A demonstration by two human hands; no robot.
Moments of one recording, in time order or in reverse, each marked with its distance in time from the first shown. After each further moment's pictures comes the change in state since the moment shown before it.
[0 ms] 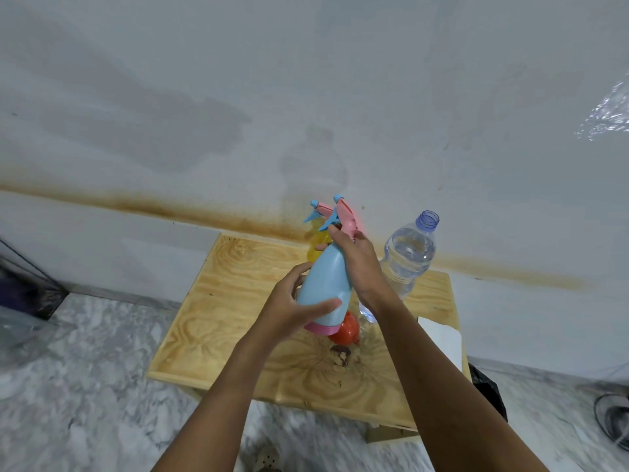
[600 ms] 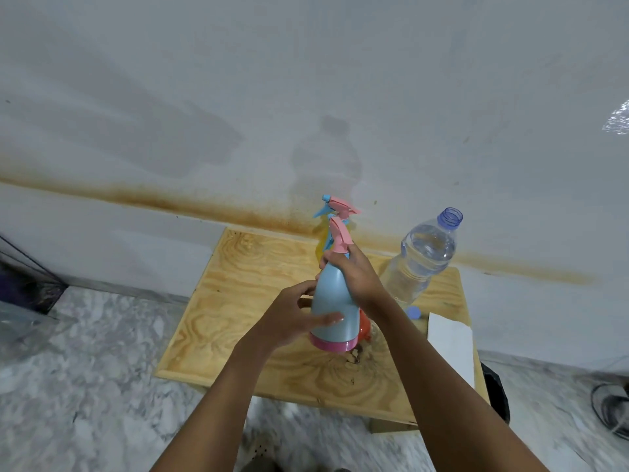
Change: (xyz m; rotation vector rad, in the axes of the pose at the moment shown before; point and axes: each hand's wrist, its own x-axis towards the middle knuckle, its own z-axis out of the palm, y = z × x) left_hand 0.004 -0.021 -0.030 0.039 -0.177 -0.072; right_hand 0.010 0.043 0.019 -0.080 -0.091 0.064
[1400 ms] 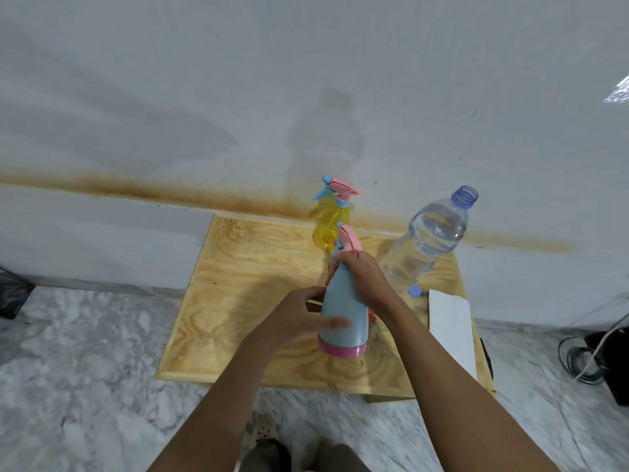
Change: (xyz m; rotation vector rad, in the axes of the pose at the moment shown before) left_hand 0.010 -0.033 -0.014 0.024 -0.179 -0.147; right_hand 0.000 0.036 0.008 -0.067 0.047 0.071
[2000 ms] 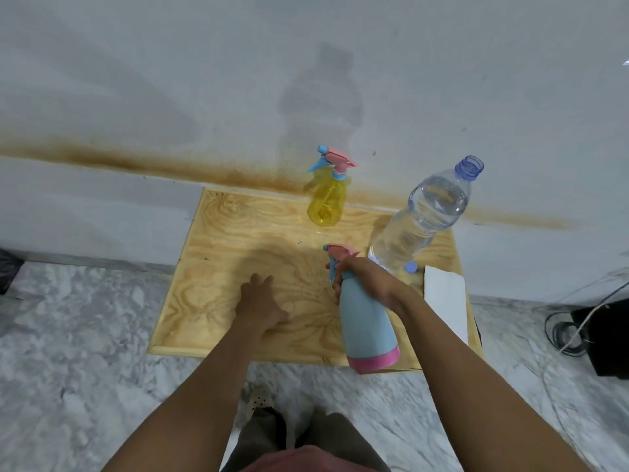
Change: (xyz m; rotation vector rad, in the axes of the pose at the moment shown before) left_hand 0.027 -0.084 -0.026 0.892 0.210 -0.476; right_hand -0.014 0.037 -0.022 0.128 -0.241 0.353
